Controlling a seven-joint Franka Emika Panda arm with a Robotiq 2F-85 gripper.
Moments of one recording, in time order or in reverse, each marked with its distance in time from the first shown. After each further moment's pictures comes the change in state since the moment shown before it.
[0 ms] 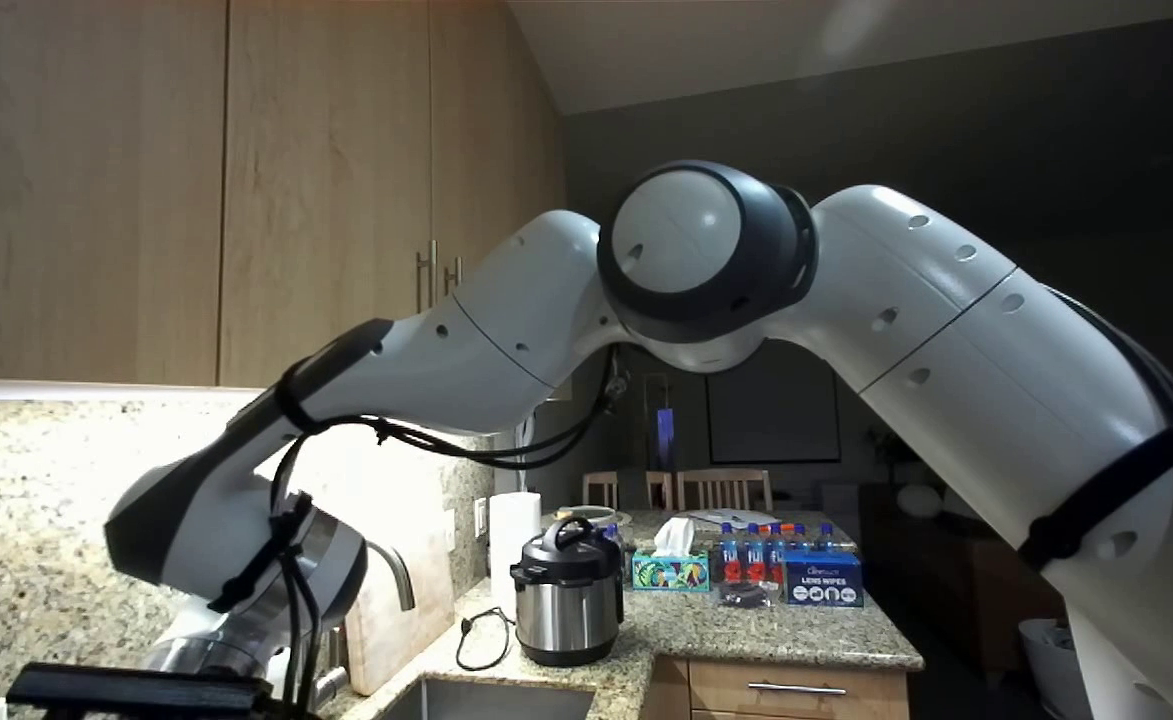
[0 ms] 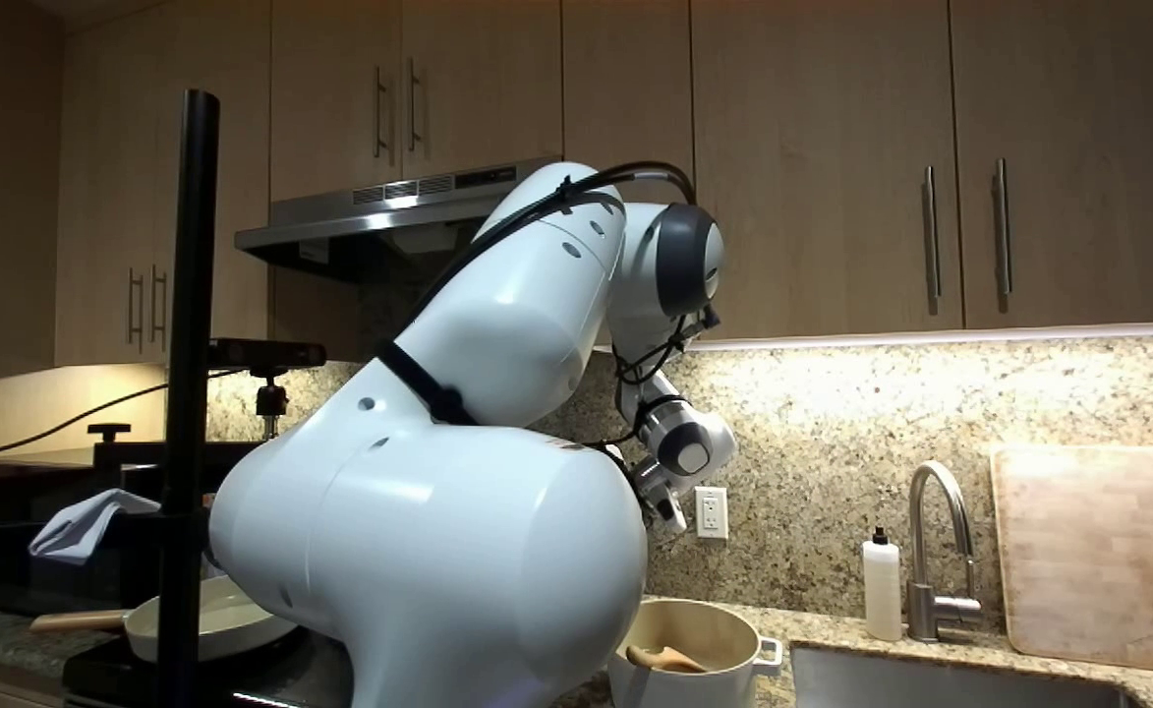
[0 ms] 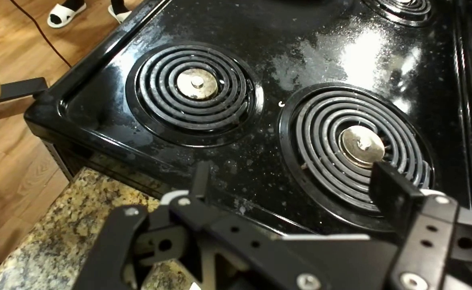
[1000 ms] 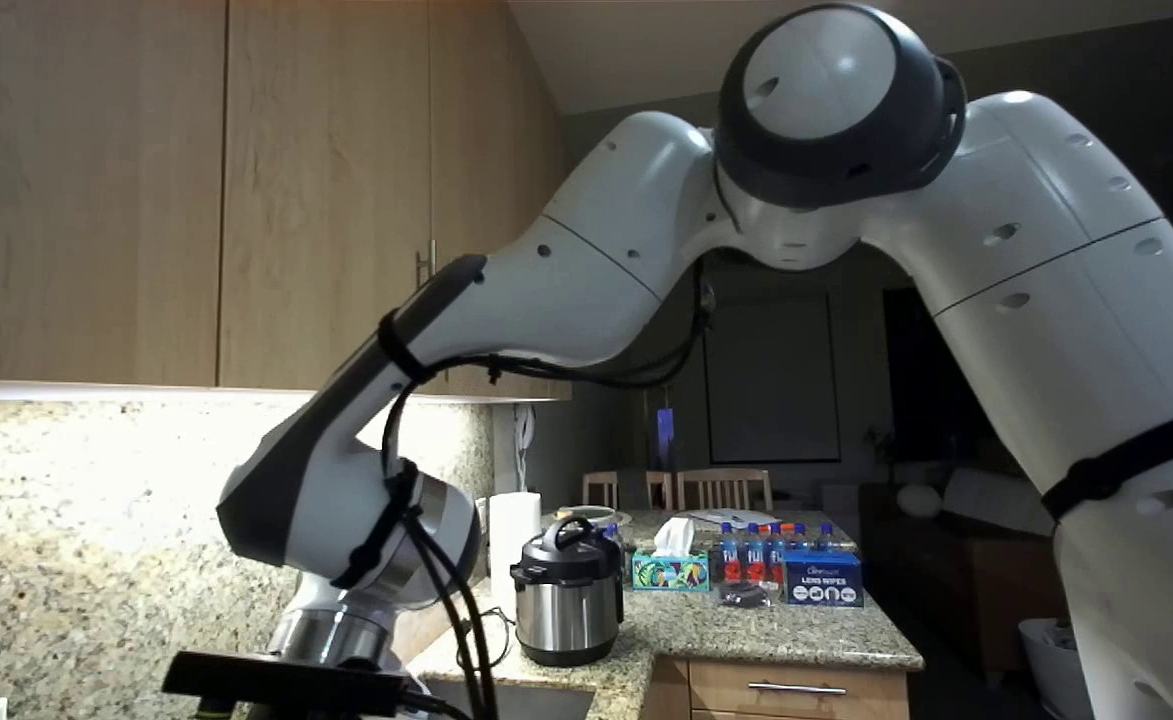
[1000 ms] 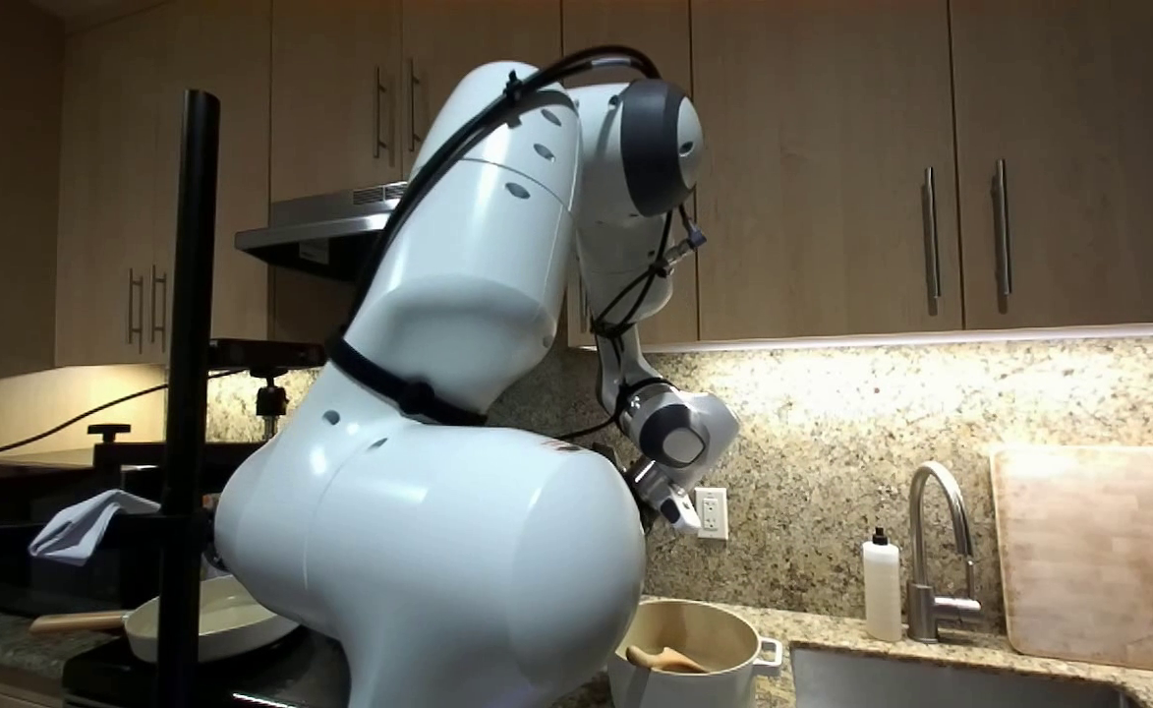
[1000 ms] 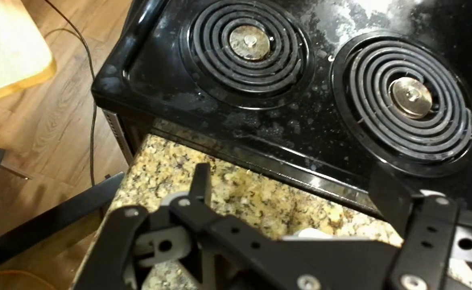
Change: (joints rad) arm -0.028 -0.331 -0.006 -0.472 0.016 0.278 -0.074
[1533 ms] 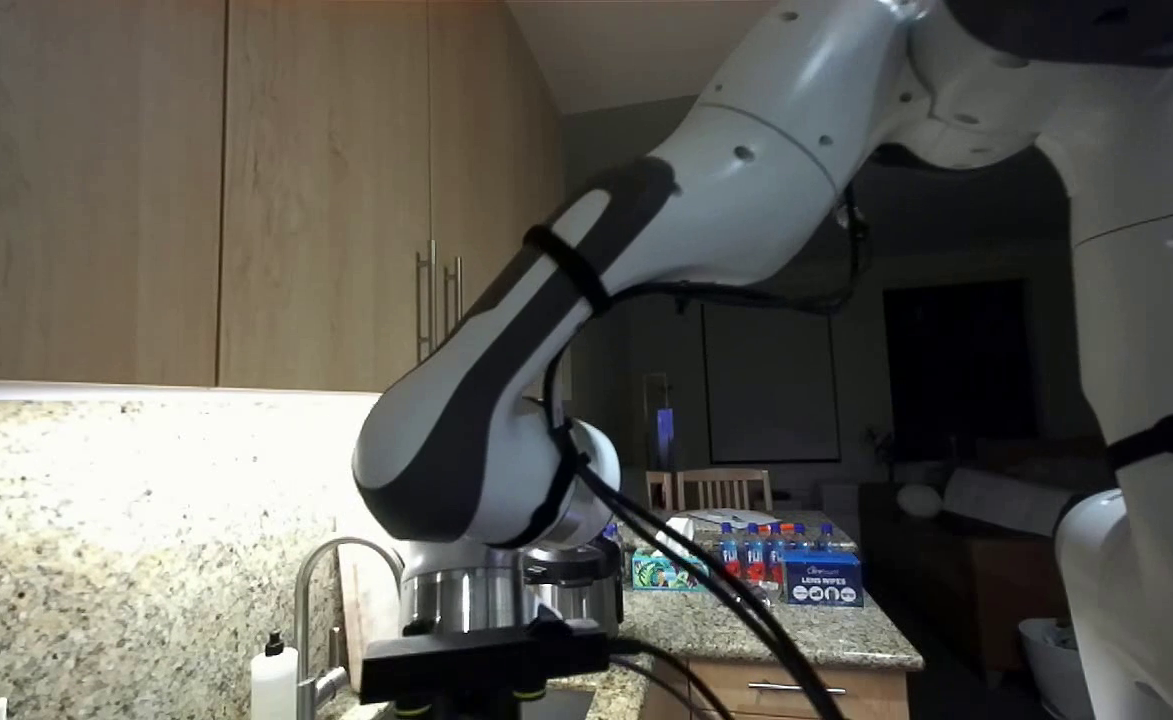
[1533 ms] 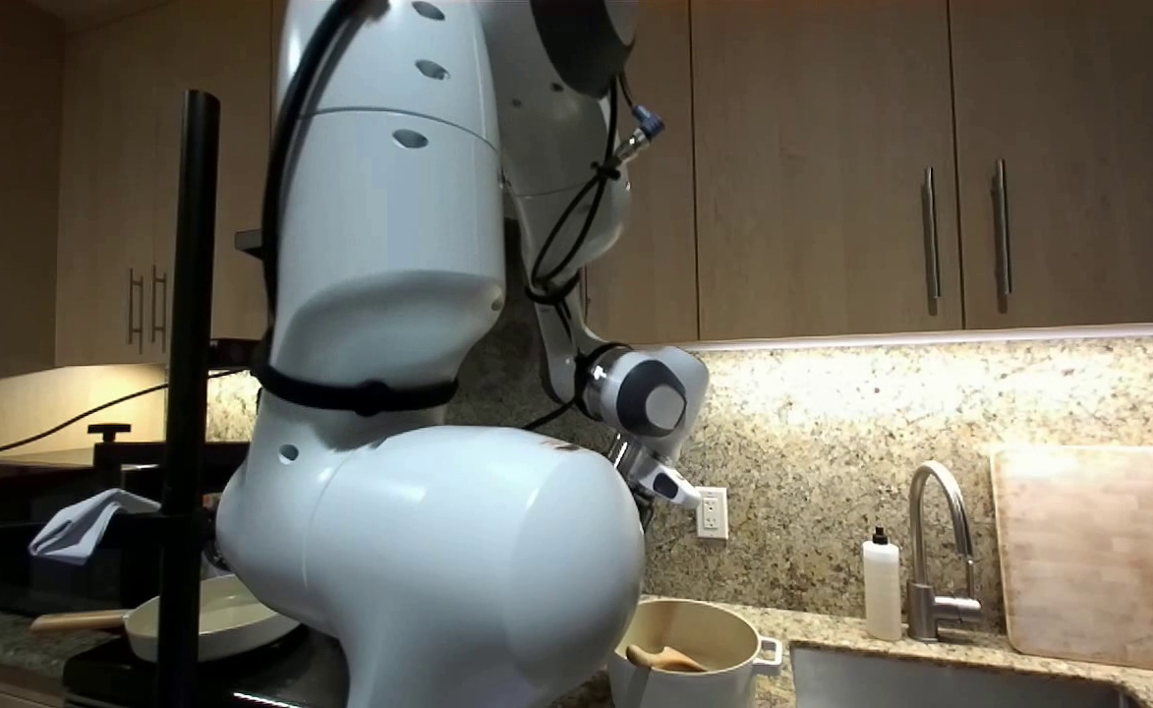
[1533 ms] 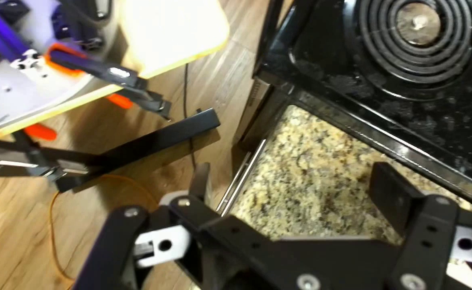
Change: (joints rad) arm -0.008 -0.385 0.009 -0.389 -0.311 0.049 0.080
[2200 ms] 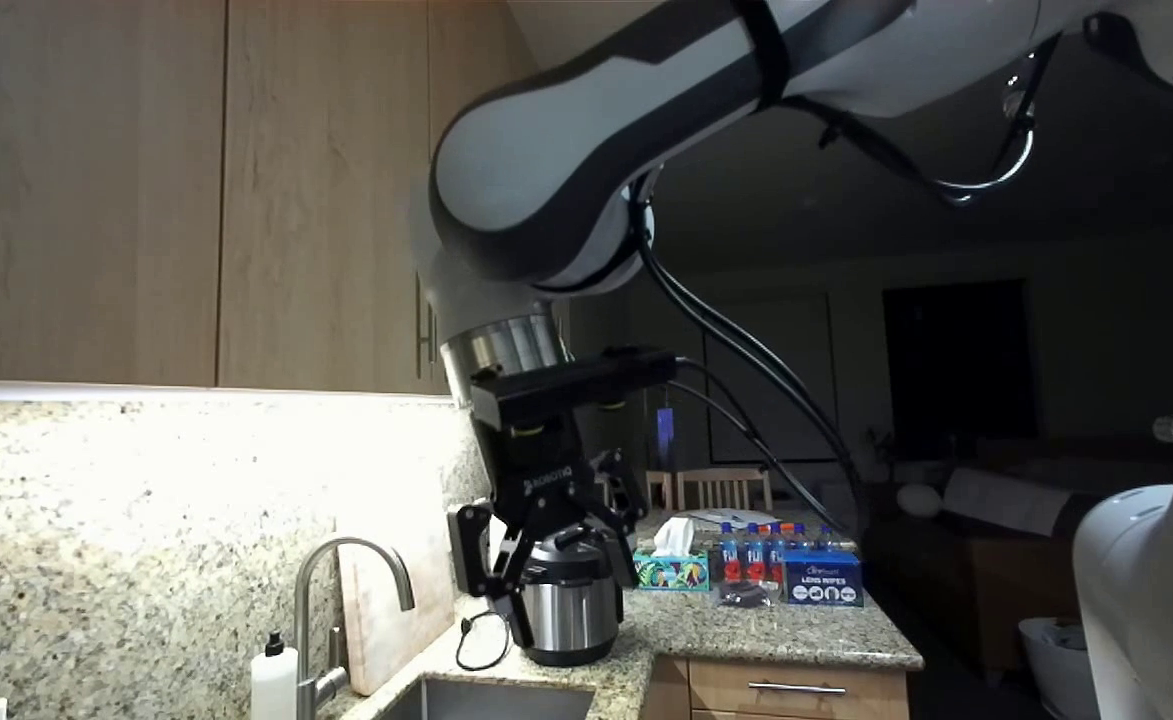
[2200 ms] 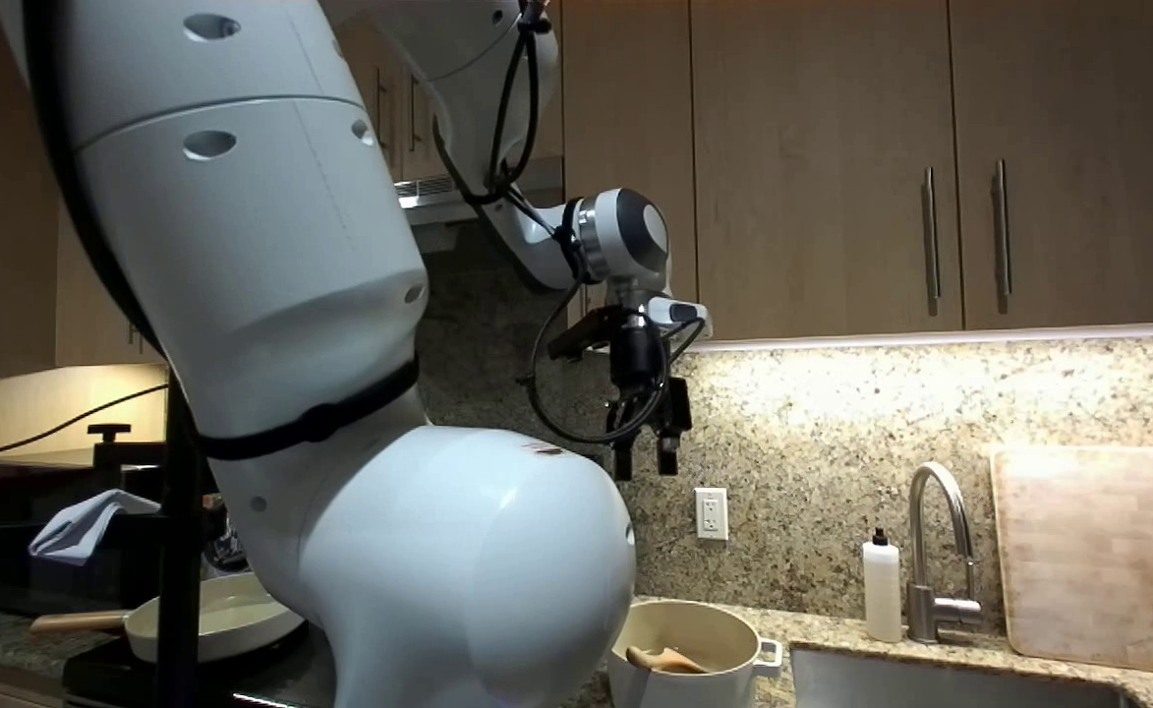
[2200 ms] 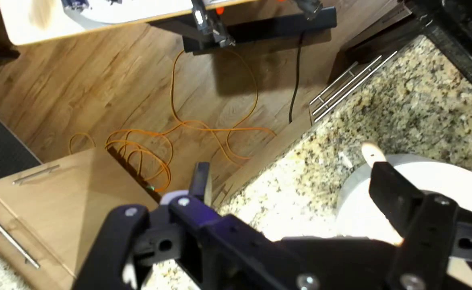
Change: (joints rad) arm -0.115 -0.379 0.070 0.135 -0.503 -0.429 0.027
